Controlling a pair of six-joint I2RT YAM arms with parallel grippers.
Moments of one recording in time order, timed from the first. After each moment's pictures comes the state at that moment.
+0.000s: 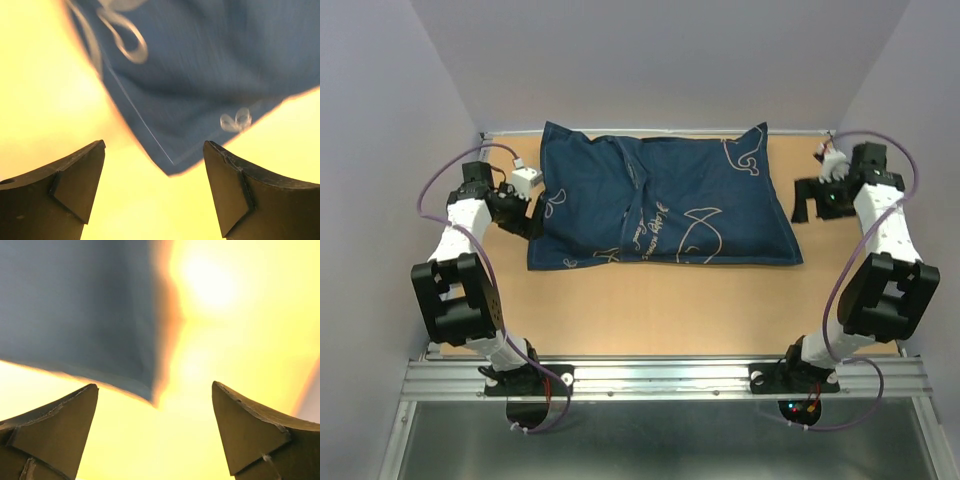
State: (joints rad) left arm 0.21 1.57 1.20 -0.68 0.49 0.59; right arm -0.24 1.58 1.44 -0.87 -0.36 -0.33
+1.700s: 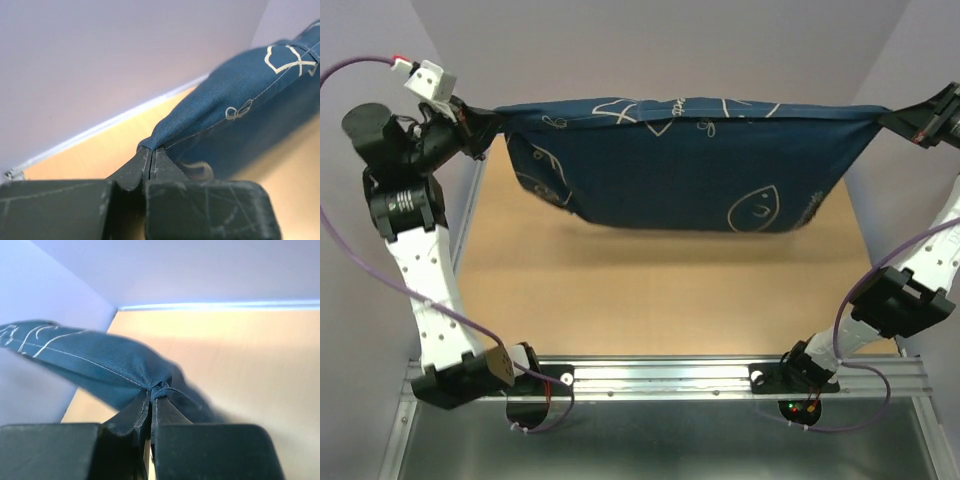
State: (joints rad) left arm 0.33 1.28 1.67 -0.42 0.96 0.00; right arm -0.71 1.68 2.14 -0.93 -1.23 0.15
